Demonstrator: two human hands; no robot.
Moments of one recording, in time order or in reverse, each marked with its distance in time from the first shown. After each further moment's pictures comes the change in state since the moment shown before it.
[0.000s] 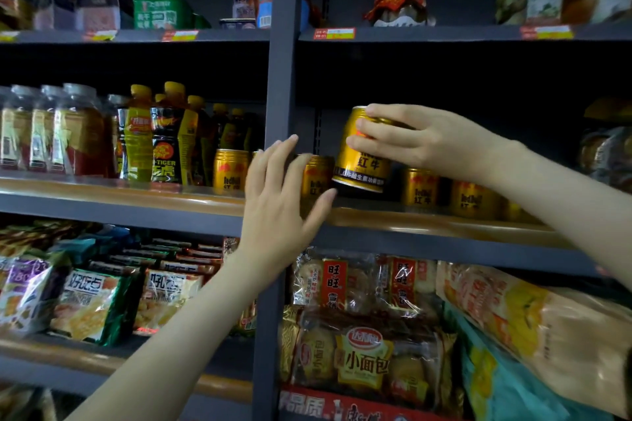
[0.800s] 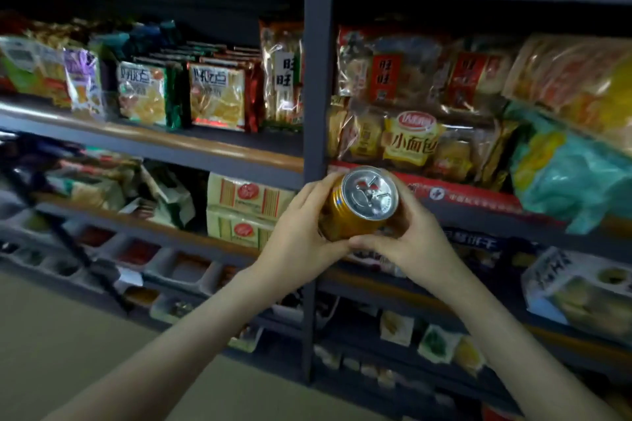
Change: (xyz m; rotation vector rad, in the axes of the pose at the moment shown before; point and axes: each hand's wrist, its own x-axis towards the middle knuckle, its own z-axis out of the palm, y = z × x) left_hand -0.245 0.060 -0.093 -0.487 -0.777 -0.659; right_hand 0.017 -0.340 -0.164 2.113 -0.184 1.496
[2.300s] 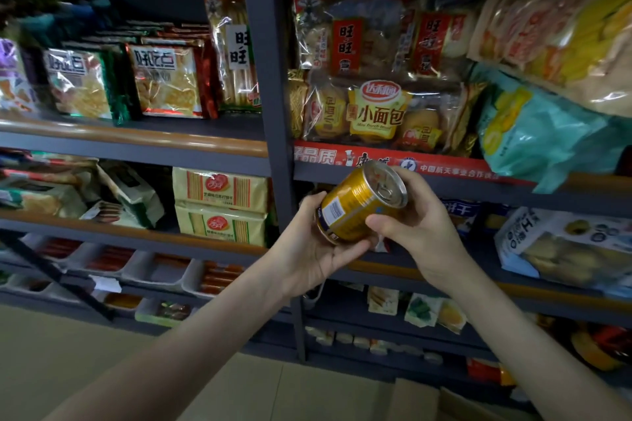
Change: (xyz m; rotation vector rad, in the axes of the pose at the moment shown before) left_hand 0.014 0.013 0.044 -1.392 -0.295 -1.063; right_hand -0.026 0.040 -0.028 0.243 0.170 0.111
